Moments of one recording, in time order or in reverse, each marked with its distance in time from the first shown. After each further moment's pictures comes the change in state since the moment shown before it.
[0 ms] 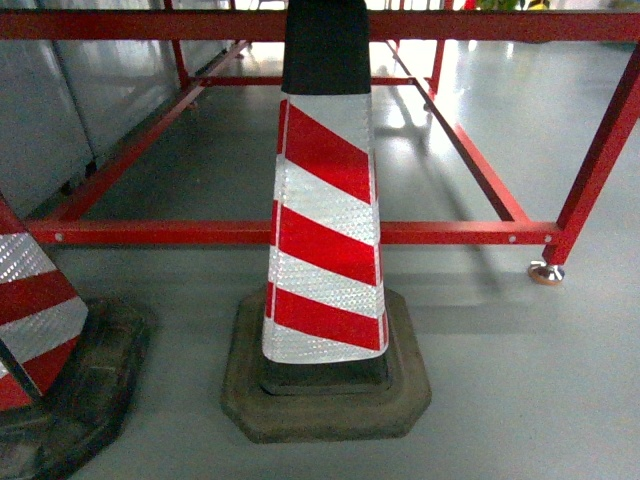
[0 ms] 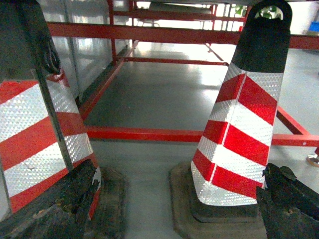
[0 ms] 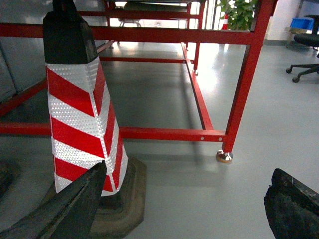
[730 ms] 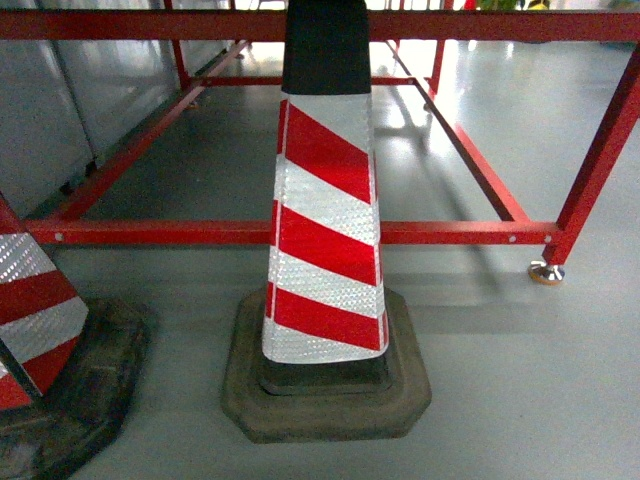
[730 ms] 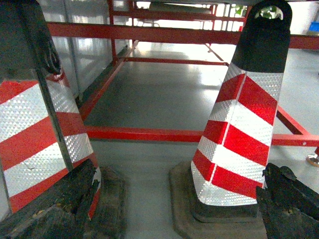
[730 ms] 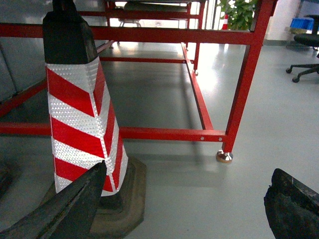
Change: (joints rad) left arm 0.000 0.000 0.000 0.000 0.000 0.000; right arm 0.000 0.000 0.000 0.000 0.000 0.000
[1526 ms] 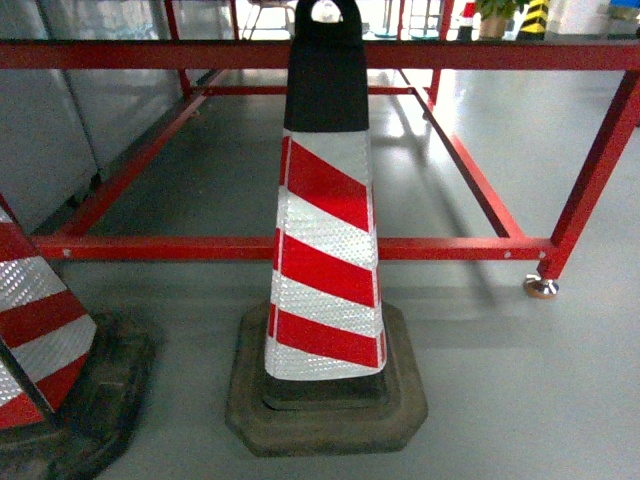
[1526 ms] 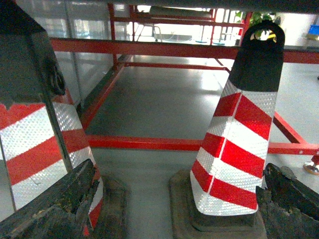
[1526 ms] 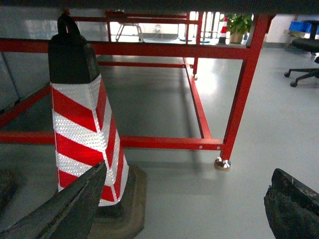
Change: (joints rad) left arm 0.000 0.000 0.000 0.000 -0.002 0.000; right arm 0.000 0.000 0.000 -0.002 0.000 0.000
